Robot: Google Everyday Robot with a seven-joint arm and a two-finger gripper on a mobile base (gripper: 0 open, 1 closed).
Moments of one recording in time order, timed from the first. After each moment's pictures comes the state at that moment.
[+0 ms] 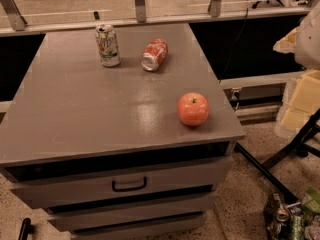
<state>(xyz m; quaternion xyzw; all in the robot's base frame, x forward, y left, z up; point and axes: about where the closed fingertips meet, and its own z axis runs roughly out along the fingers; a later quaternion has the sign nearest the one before) 0.438 -0.216 0.978 -0.60 0.78 -0.04 0.16</state>
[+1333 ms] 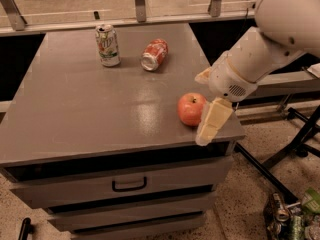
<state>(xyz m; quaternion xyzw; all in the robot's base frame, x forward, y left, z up) 0.503 -0.101 0.865 -0.66 0.71 0.11 0.21</state>
